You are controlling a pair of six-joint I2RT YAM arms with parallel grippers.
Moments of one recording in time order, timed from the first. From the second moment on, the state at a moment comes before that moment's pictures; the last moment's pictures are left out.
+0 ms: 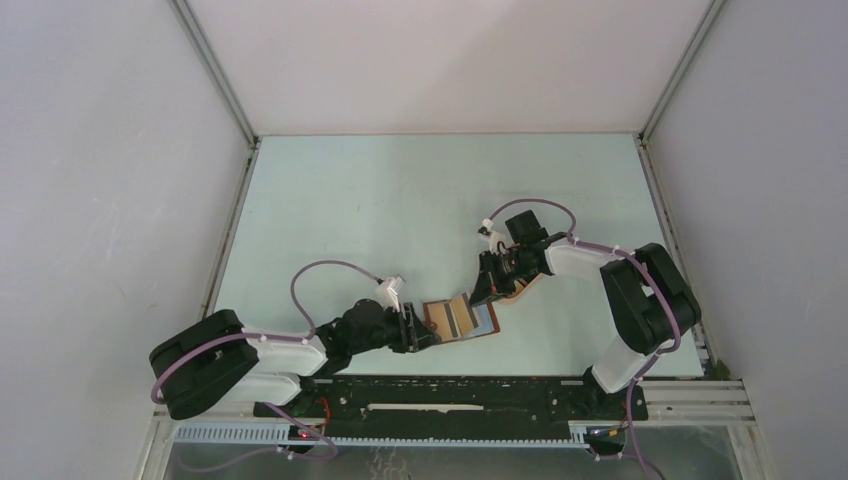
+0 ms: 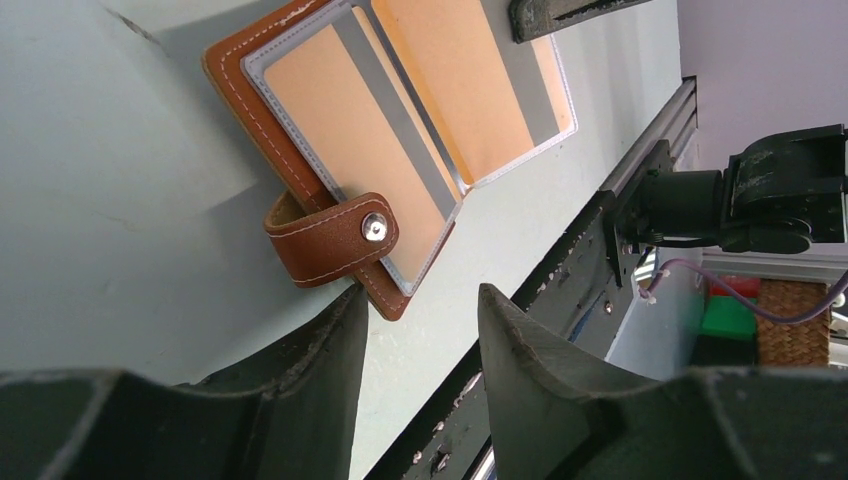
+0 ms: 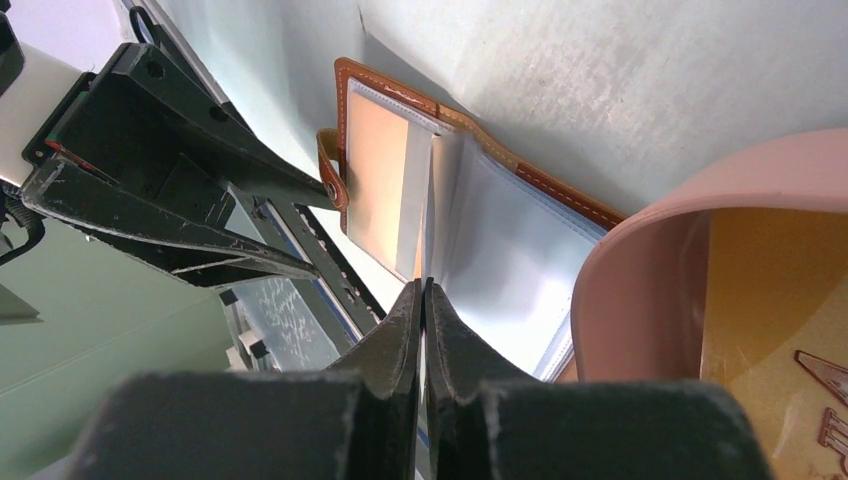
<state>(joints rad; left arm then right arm) -0.94 1.23 0.12 0.65 0.14 -0.94 0.44 1.67 0.84 -0.30 -0.81 0.35</state>
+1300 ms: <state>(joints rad) -0.94 0.76 0.12 0.33 -0.03 -0.82 0.62 1.73 1.03 -0.46 -0.89 0.18</state>
